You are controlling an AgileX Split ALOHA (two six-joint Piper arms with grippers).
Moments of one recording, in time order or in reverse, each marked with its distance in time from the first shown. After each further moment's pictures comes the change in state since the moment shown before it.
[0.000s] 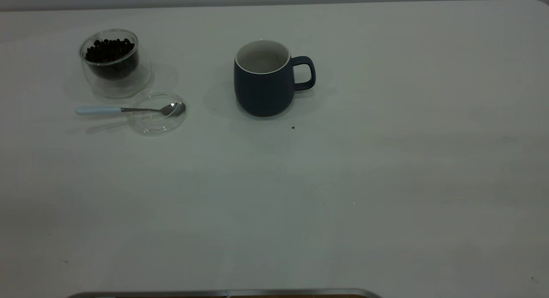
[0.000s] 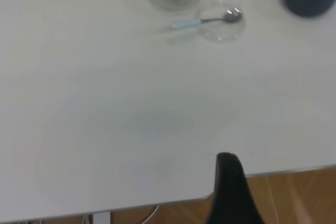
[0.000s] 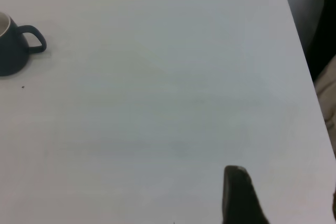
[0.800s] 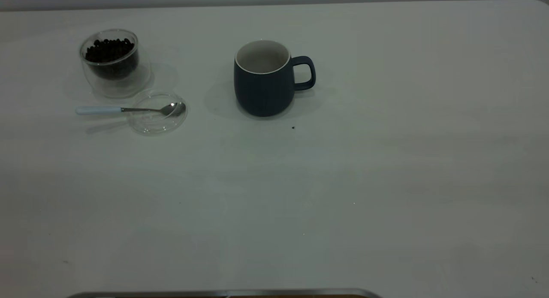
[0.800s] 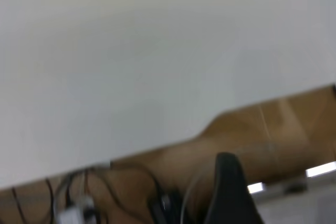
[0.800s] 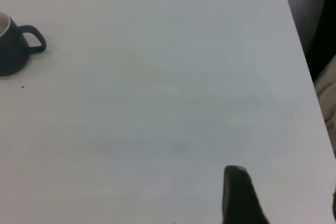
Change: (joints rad) left arm -0.104 0.321 -0.022 -0.004 -0.037 0.060; right arm 0.000 0.000 0.000 0.000 0.000 0.000
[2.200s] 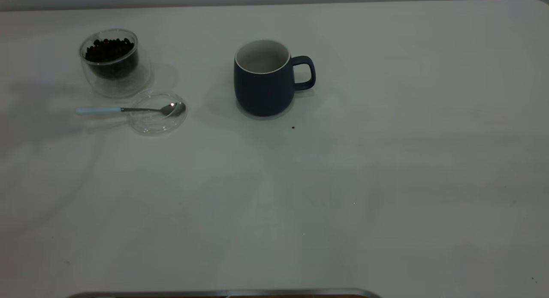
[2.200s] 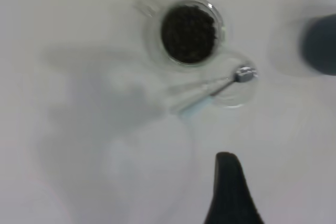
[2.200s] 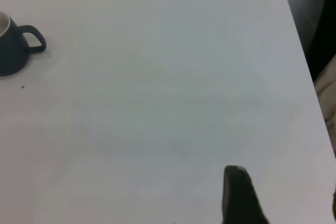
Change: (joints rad) left arm 0.183 1.387 -1.205 -0.112 0.068 0.103; right arm 0.000 0.000 0.000 0.001 0.000 0.000
